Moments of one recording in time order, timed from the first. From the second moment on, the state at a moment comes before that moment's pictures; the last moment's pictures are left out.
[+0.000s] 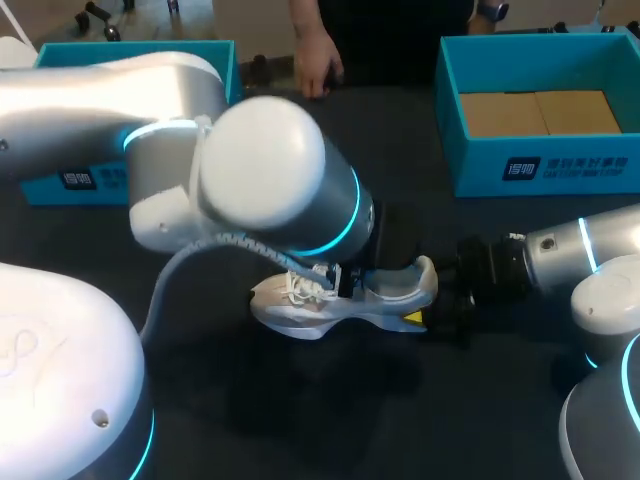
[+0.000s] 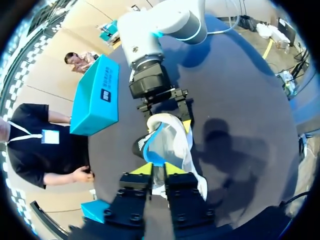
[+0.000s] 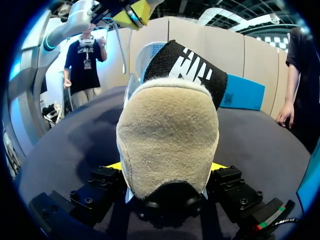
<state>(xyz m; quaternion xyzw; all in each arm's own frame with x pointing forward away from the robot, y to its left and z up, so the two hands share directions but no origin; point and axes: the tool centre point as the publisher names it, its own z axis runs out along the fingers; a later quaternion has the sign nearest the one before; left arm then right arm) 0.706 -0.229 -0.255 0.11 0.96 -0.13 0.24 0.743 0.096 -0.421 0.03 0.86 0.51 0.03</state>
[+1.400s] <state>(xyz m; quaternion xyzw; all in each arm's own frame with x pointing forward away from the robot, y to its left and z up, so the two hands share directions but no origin) 0.753 -0.262 -0.297 0.07 0.94 -0.10 0.31 0.743 0.096 -0.421 0.03 0.86 0.51 0.04</state>
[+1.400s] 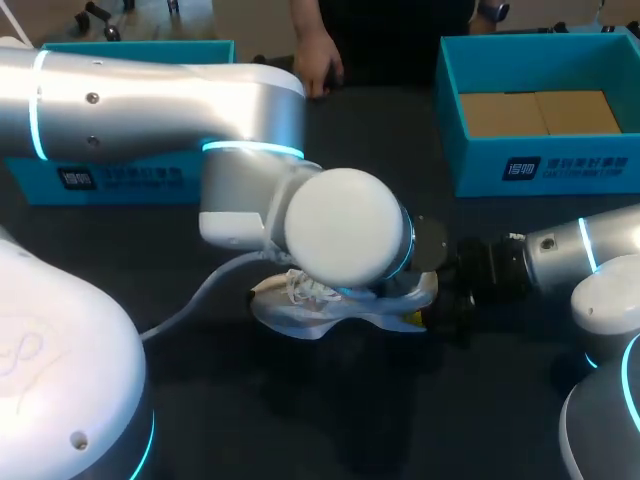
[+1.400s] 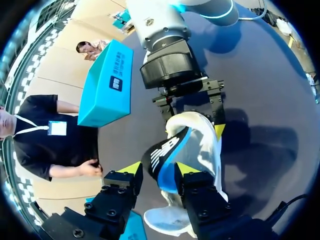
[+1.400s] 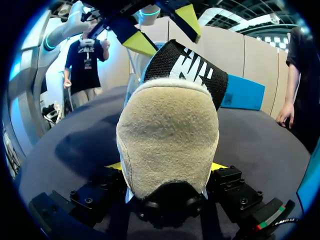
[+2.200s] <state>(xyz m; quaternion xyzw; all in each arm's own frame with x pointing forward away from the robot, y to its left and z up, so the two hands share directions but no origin) 0.763 -0.262 -0.314 0.04 0.94 -0.10 0.31 0.743 0.096 -0.421 0.03 0.86 0.51 0.03</state>
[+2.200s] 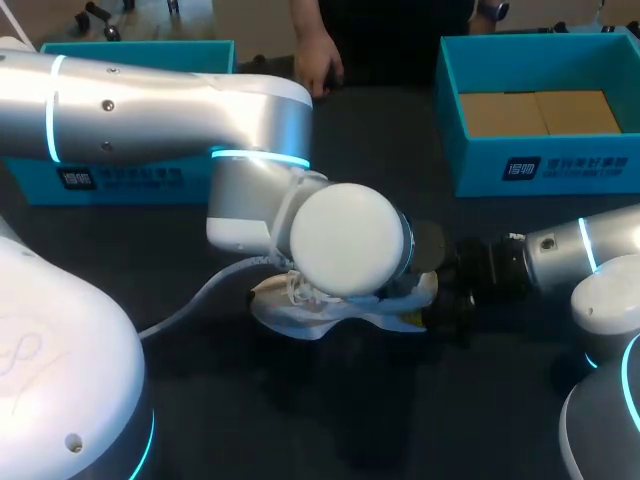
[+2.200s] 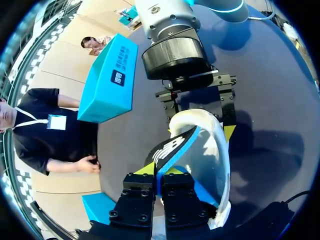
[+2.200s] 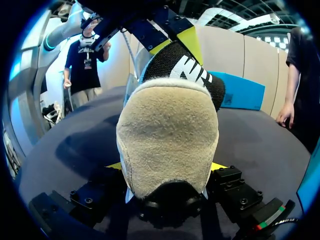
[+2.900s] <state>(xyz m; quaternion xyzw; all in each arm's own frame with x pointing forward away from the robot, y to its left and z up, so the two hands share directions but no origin) 0.740 -0.277 -0.257 -0.02 0.95 -0.18 0.26 0.743 0.096 -0.421 0.03 0.86 0.51 0.03</state>
